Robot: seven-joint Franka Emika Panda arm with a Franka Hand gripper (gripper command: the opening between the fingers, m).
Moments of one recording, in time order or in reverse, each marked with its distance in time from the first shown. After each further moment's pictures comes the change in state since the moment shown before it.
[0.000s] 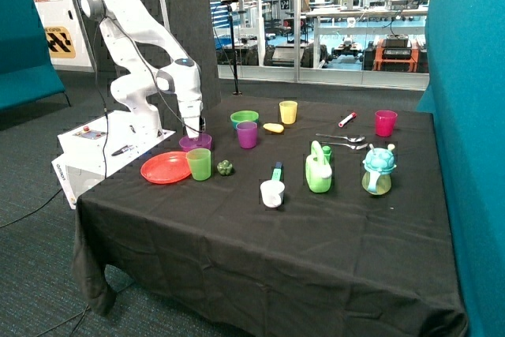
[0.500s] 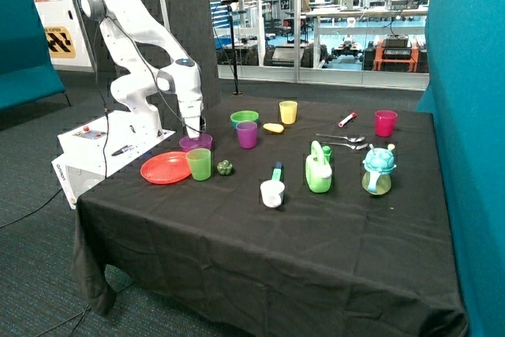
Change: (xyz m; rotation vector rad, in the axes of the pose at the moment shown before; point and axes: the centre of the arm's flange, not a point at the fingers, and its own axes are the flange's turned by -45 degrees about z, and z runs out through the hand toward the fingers) arm 0.001 -0.001 0.001 0.000 0.000 -0.004
